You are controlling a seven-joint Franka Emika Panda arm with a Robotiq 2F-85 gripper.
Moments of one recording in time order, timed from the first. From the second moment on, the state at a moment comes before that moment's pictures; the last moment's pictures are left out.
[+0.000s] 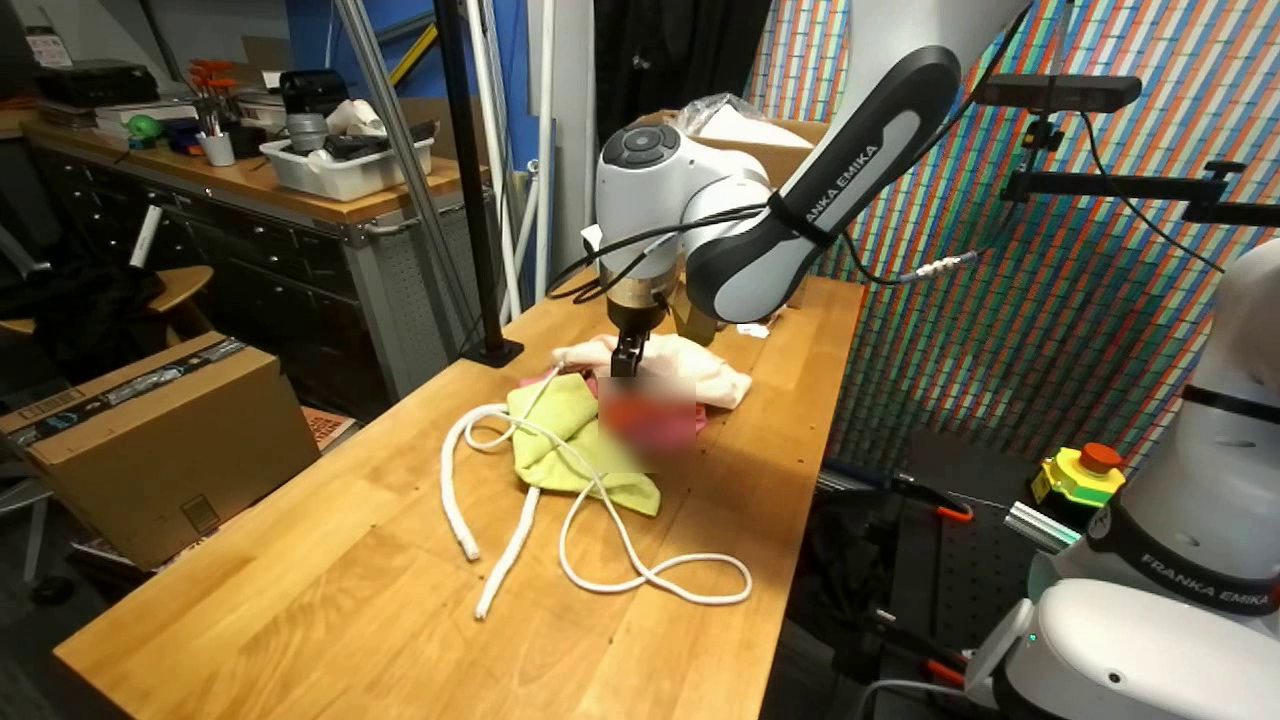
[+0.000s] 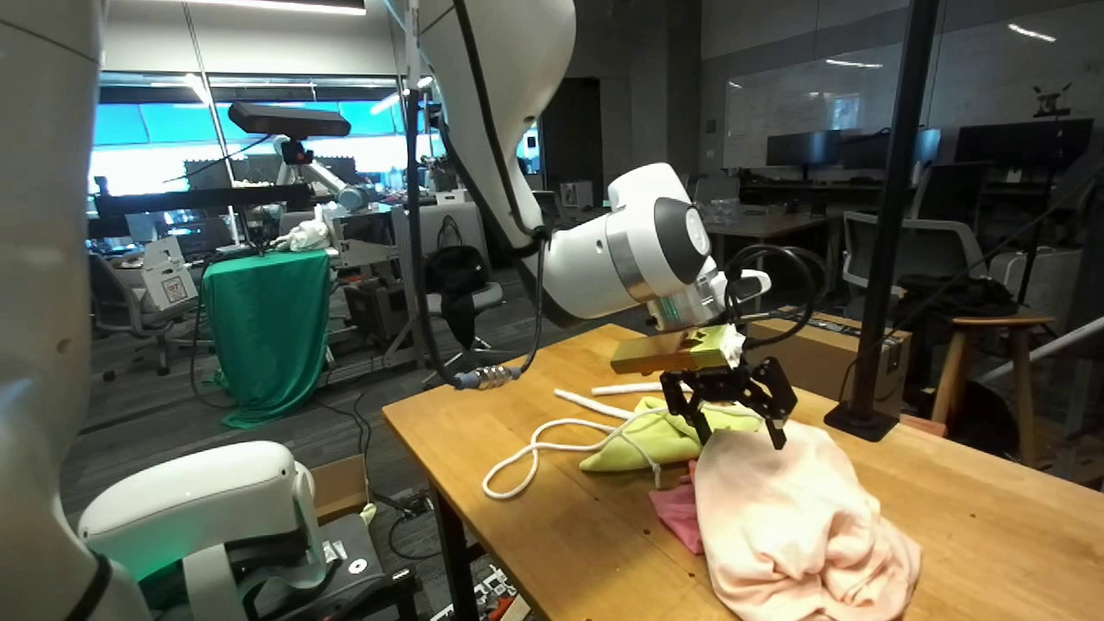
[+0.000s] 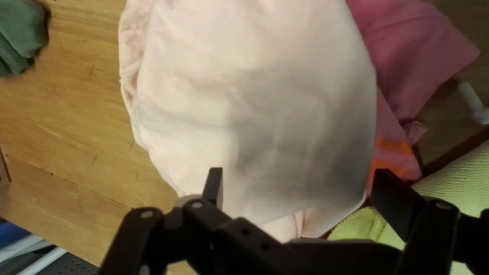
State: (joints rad) arm 0.07 0.33 -0.03 -2.17 -0.67 2.59 0.31
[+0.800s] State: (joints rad) arm 0.07 0.39 -0.09 -2.08 -0.67 2.59 0.31
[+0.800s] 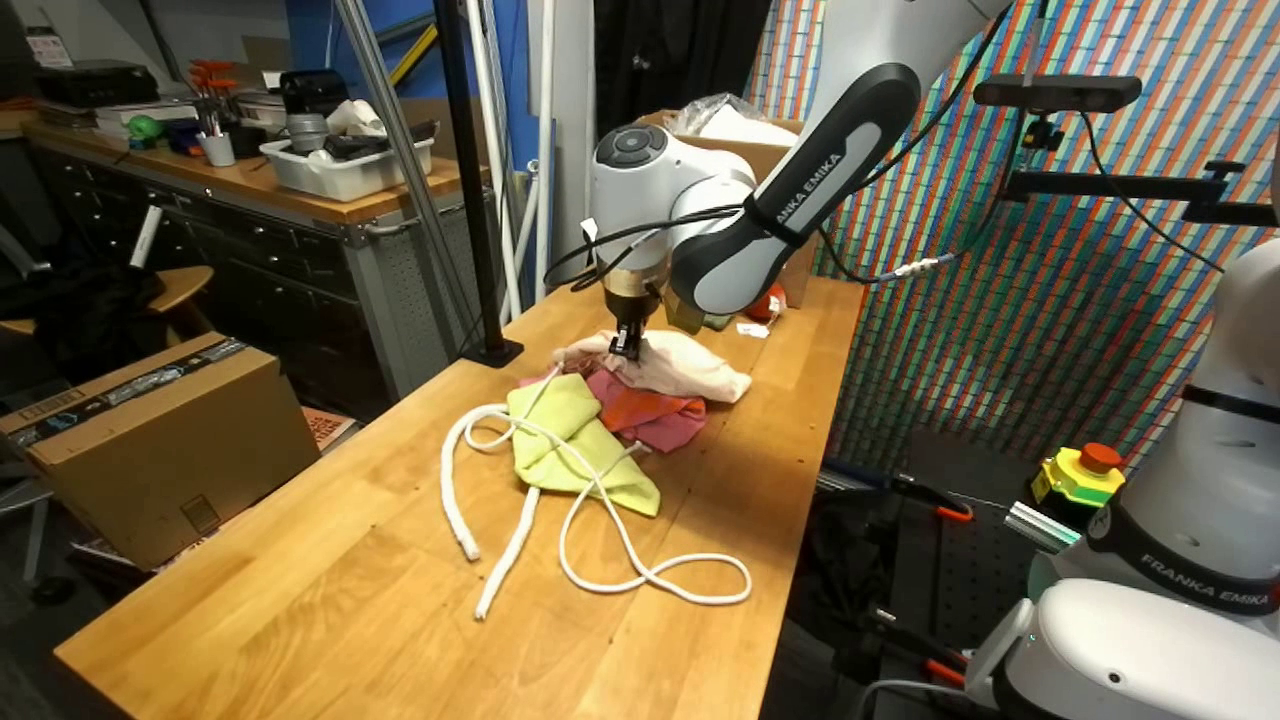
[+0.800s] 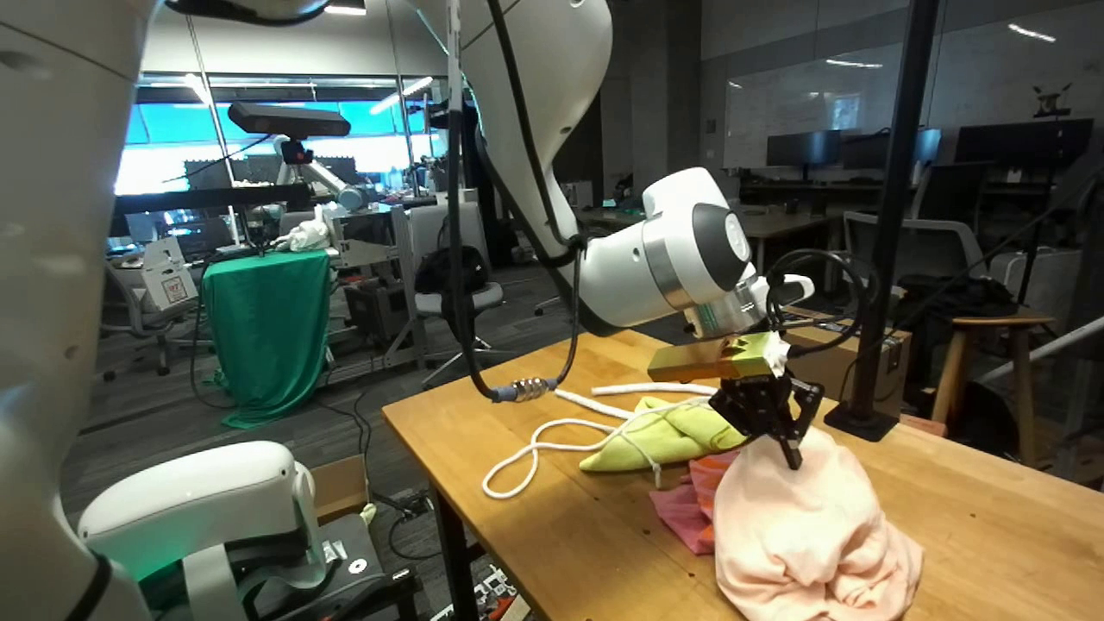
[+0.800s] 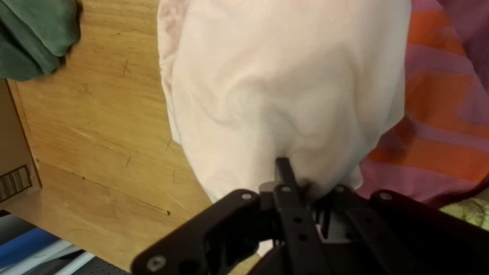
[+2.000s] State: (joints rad) arm 0.08 0.19 -0.14 -2.06 -0.69 2.43 0.40
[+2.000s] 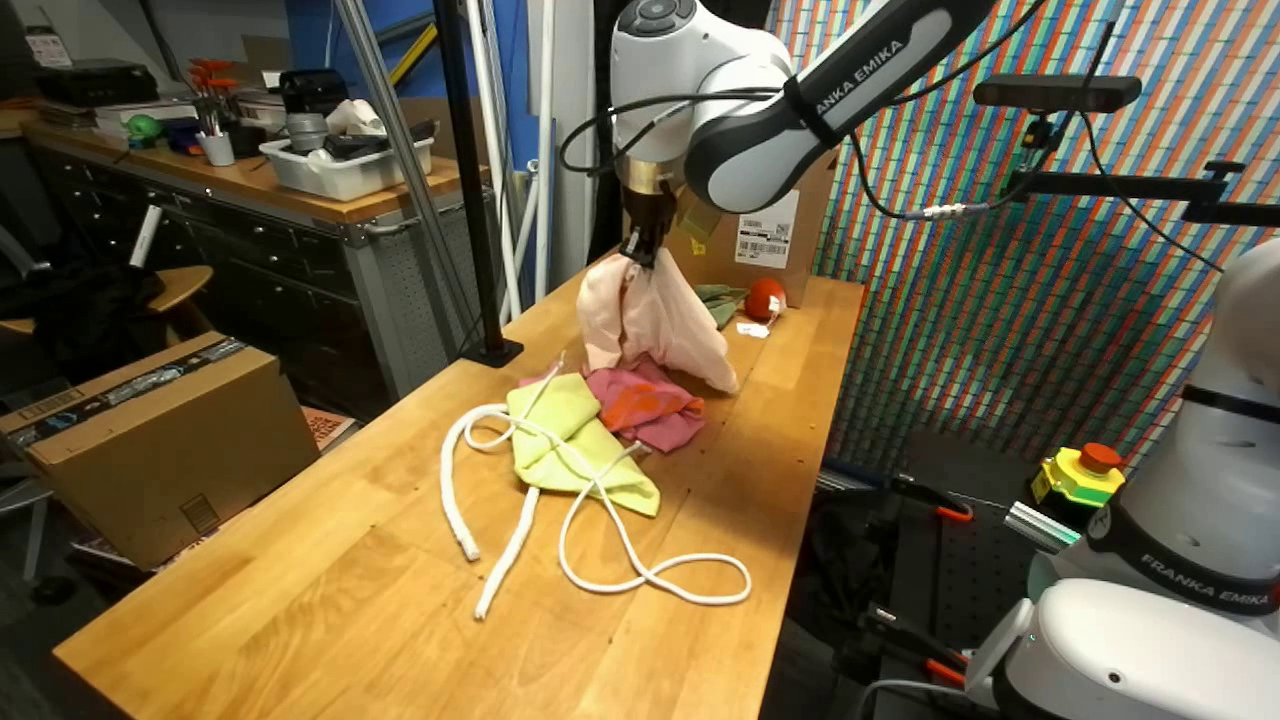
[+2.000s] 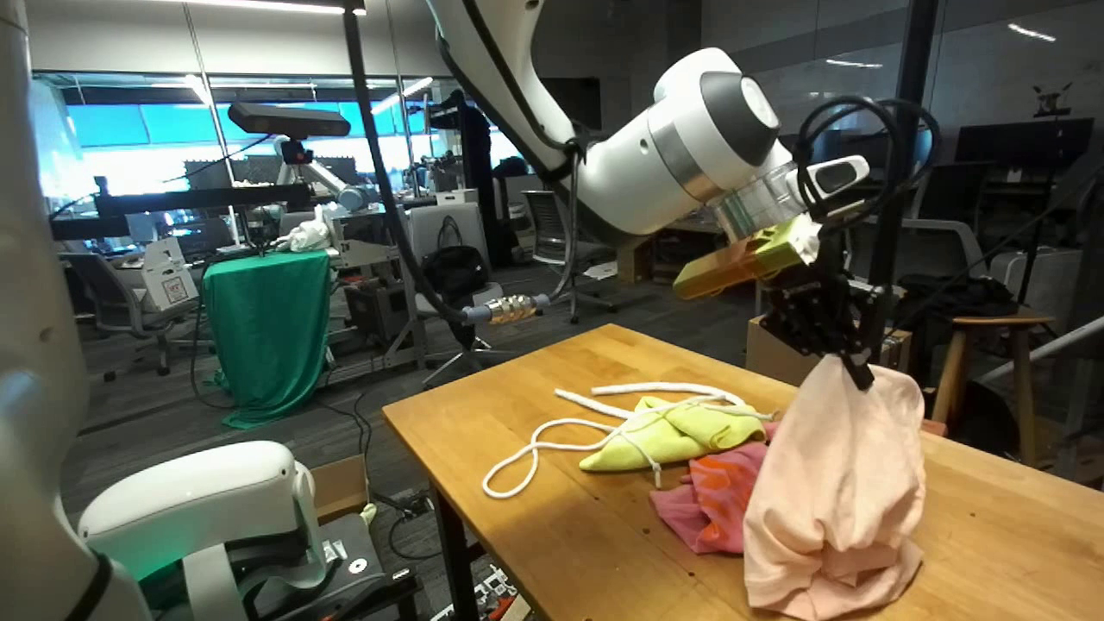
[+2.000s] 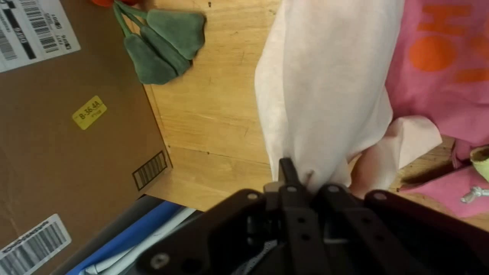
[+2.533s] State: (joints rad) arm 0.07 0.10 -0.10 -1.99 -0.67 2.18 0.39
